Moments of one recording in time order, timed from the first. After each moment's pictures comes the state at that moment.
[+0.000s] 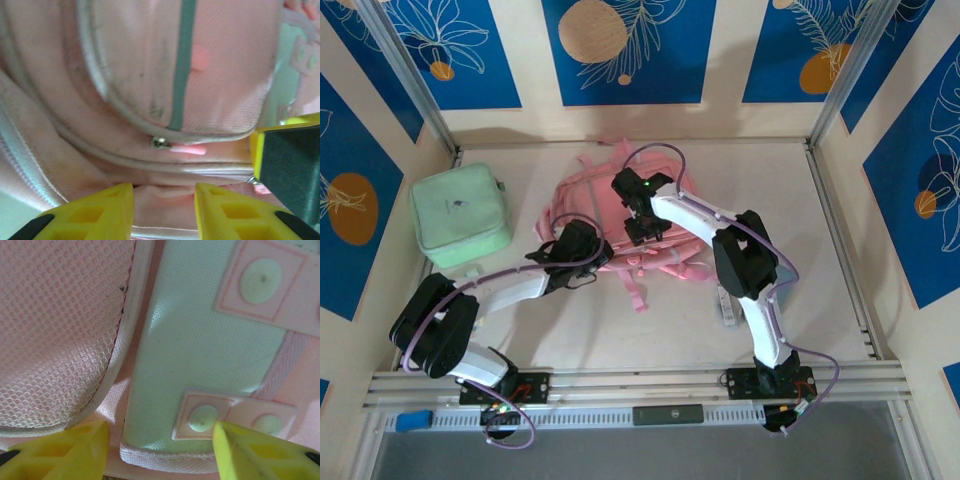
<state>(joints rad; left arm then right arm) -0.63 1.46 0.73 -0.07 -0.03 -1.10 0.70 2.17 1.83 -1.06 0.18 0.17</state>
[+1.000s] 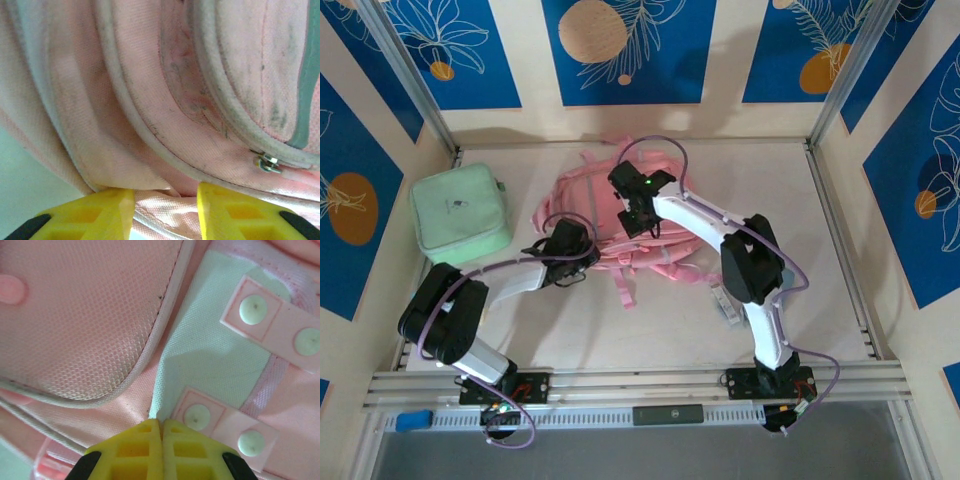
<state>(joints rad) -0.50 1.54 0.74 -0.11 -0.02 -0.95 0.70 2.08 1.82 -0.98 0.12 0.18</state>
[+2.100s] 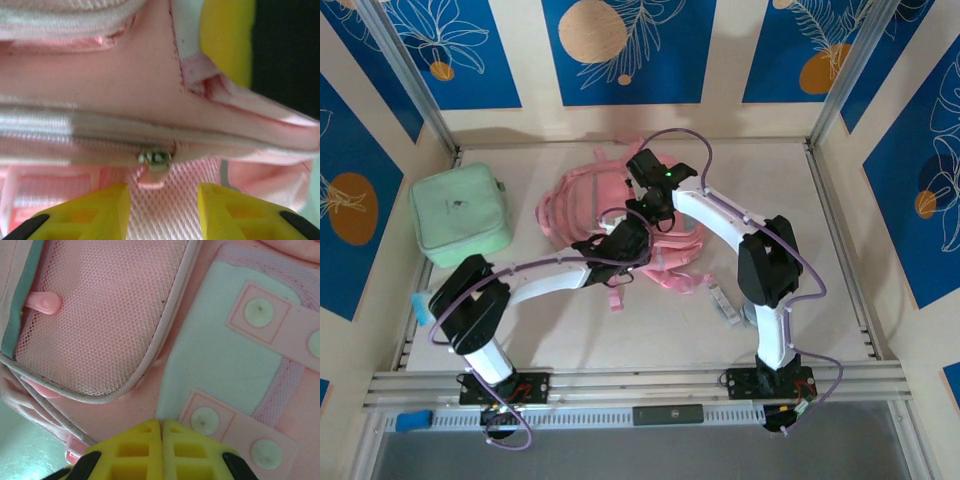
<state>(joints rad) -0.87 1.69 1.06 -0.24 -0.25 -0.98 0.64 2.00 1.76 -0.93 -0.10 0.32</state>
